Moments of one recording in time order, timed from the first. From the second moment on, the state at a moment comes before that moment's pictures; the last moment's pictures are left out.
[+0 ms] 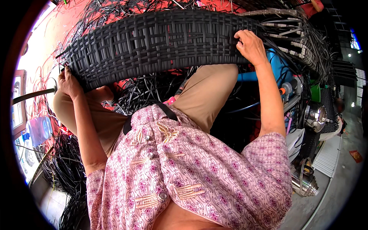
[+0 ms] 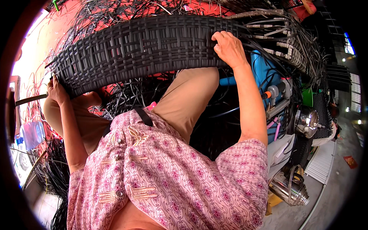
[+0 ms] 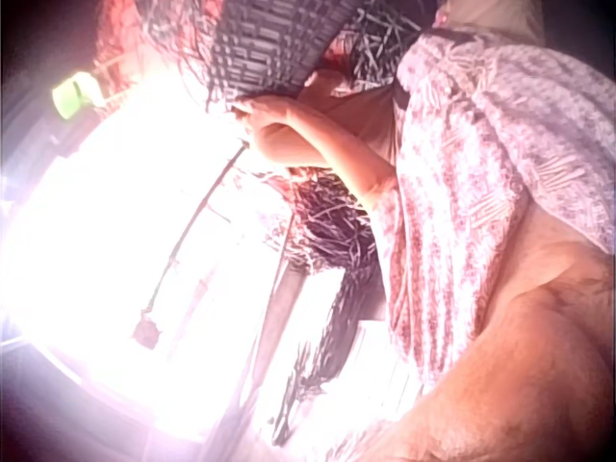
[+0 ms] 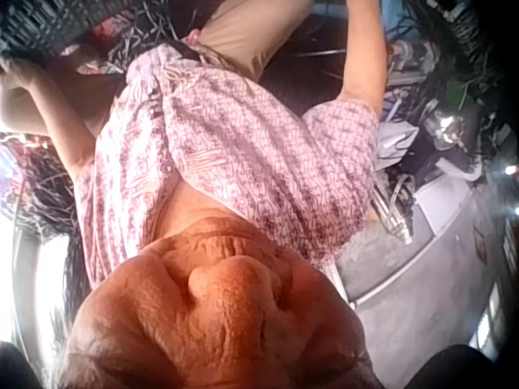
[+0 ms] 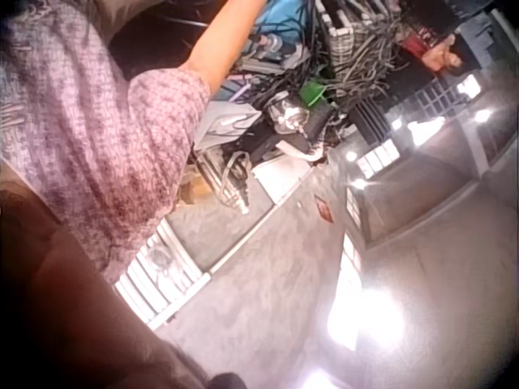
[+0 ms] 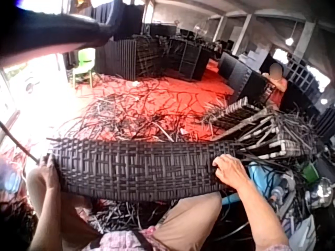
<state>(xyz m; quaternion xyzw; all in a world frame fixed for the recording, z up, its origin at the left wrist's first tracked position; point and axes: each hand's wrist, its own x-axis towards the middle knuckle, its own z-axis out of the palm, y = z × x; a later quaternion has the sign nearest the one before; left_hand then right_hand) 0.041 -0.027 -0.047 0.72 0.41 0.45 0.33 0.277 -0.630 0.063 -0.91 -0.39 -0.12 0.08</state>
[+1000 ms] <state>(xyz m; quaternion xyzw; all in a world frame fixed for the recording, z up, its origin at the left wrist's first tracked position) 0.041 -0.038 -0.042 0.72 0.40 0.46 0.35 0.273 -0.616 0.057 -0.91 -0.35 -0.22 0.04</state>
